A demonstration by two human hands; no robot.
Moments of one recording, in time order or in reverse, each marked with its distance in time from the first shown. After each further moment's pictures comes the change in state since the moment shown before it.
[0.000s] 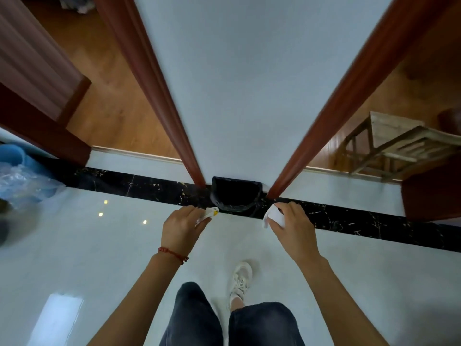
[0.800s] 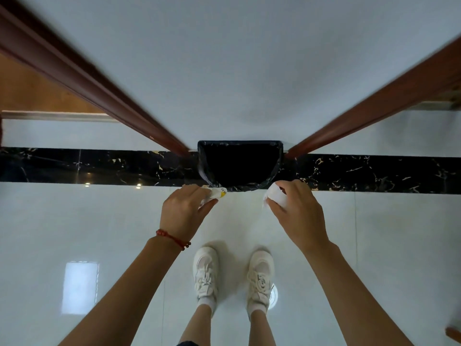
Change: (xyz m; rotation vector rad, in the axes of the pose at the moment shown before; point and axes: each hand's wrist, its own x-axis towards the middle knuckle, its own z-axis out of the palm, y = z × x) left_hand 0.069 -0.190 0.289 -0.065 -0.301 0.022; right_hand 0.101 0.115 0.291 0.002 -0.168 0.227
